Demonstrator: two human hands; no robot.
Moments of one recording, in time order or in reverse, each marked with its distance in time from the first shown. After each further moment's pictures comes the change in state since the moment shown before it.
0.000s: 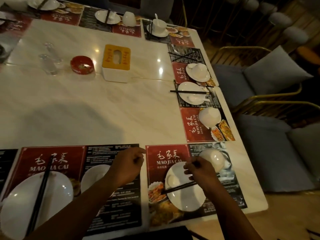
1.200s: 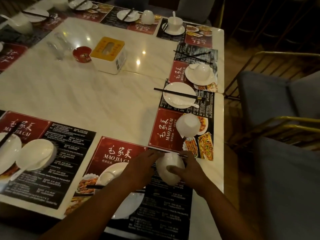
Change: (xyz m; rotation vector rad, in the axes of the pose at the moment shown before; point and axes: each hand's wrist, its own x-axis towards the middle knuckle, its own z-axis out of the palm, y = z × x) left_hand 0.067 0.150 0.242 0.365 0.051 0.085; right_hand 0.178 0.053 -0.177 -0.131 -0.551 -0.221
